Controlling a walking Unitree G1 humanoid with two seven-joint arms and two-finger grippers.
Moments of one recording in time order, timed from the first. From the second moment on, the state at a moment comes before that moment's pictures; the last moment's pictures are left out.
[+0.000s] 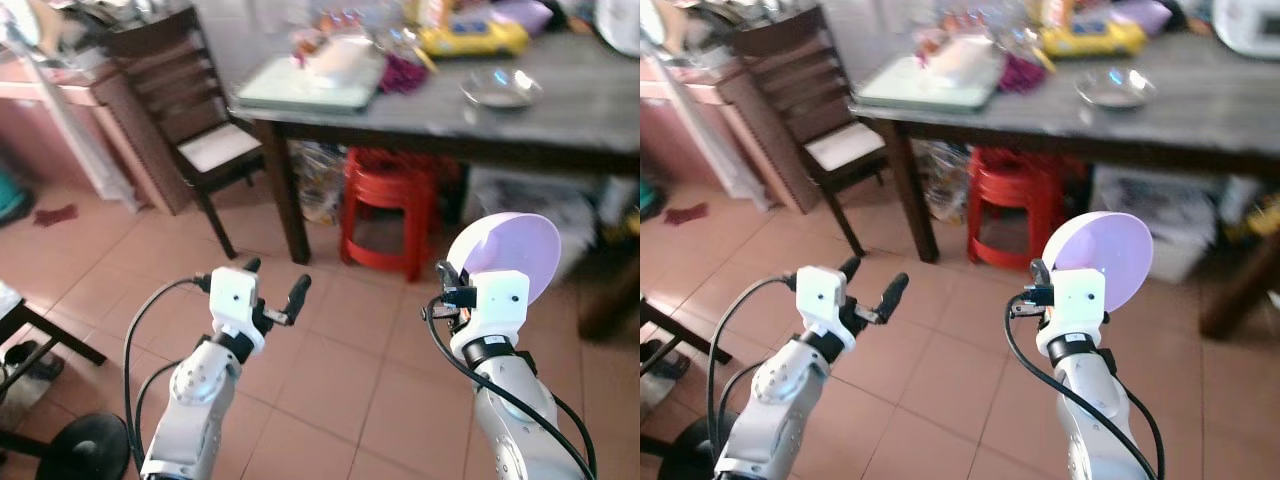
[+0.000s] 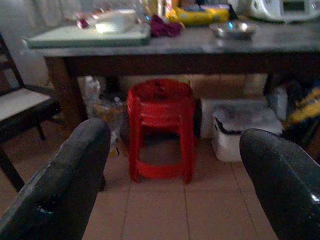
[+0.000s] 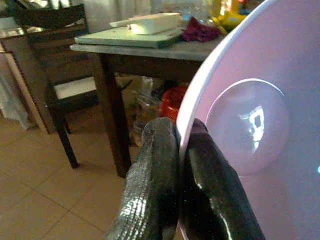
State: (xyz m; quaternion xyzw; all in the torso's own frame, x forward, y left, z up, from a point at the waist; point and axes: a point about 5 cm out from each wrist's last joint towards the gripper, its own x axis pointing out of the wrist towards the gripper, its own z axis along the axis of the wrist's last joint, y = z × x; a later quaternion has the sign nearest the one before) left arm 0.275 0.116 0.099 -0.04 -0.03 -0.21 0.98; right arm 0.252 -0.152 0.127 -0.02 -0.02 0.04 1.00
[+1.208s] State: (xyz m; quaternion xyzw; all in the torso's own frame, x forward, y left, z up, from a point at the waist) left arm 0.273 0.114 0.098 -0.04 -0.02 -0.22 0.98; right arm 0.254 -0.152 0.126 -0.01 -0.02 0.04 1.00
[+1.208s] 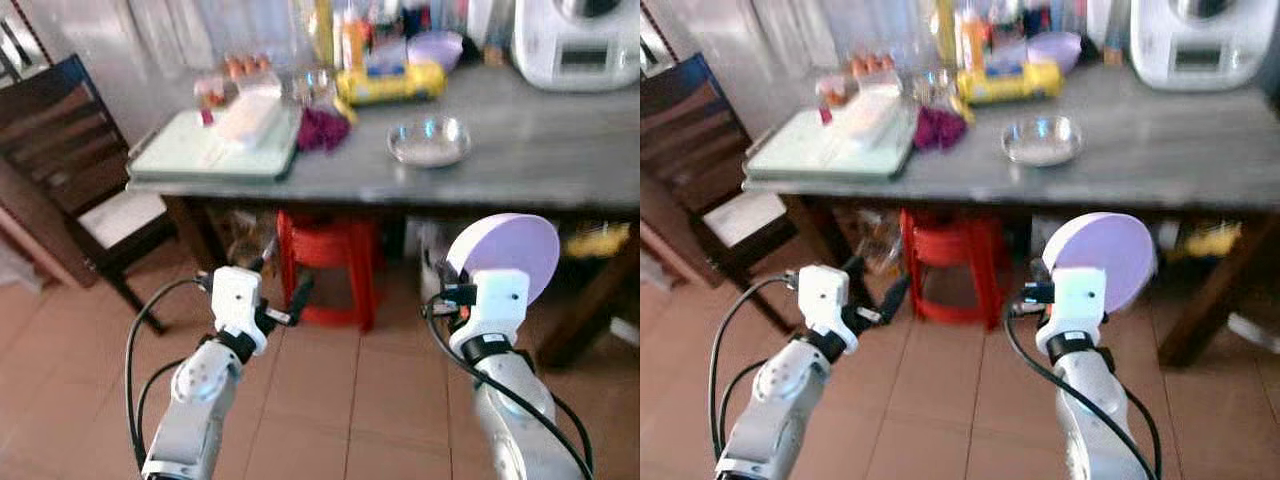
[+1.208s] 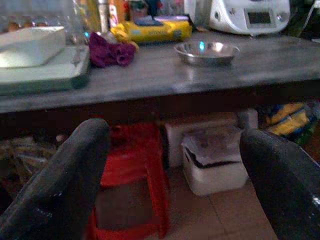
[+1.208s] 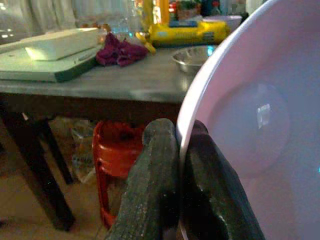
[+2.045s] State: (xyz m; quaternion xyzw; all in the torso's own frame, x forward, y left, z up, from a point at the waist) left arm 0.274 0.127 0.096 -0.03 -0.01 -0.20 0.98; right arm 0.256 -0.142 0.130 -0.01 -0.03 0.06 1.00
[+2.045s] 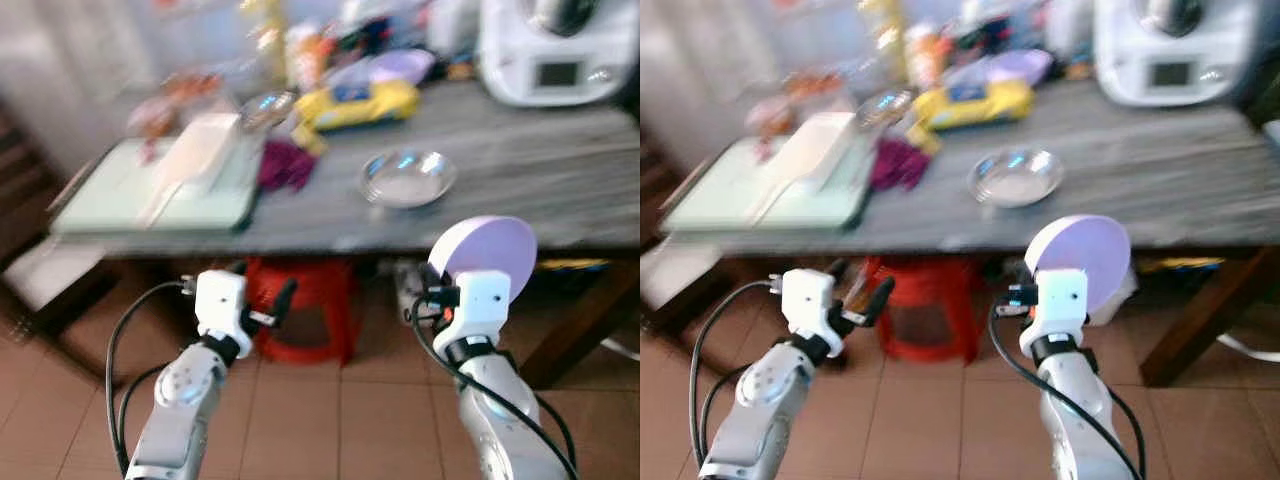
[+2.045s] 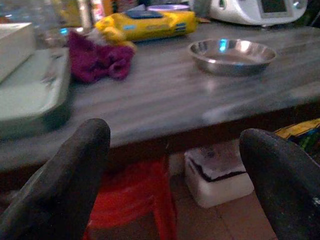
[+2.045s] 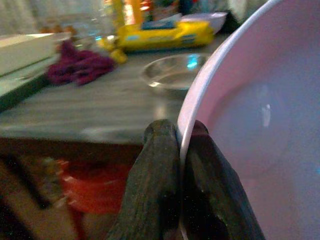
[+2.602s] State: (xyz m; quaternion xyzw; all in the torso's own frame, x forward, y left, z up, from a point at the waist) left arm 0.275 0.125 0.100 -0.03 -0.02 -0.21 0.98; right arm 0.260 -0.137 0.151 -0.04 -0.07 0.07 0.99
